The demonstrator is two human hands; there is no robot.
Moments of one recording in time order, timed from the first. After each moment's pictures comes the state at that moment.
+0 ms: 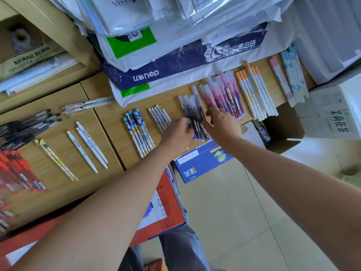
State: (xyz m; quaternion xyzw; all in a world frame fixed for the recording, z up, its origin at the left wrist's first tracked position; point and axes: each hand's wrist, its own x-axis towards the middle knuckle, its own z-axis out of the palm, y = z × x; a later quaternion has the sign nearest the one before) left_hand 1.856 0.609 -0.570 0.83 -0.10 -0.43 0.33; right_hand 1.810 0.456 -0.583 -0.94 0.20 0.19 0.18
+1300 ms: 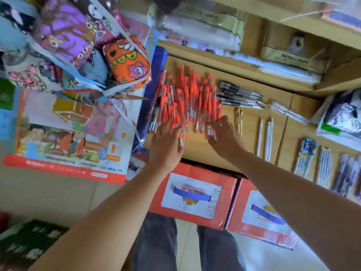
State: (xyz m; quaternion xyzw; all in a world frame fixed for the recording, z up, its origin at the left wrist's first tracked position) left_hand 1.789 1.126 -0.570 0.95 0.09 -0.21 0.23; right_hand 1.869 0.947 -0.571 -0.94 -0.14 0.30 0.09
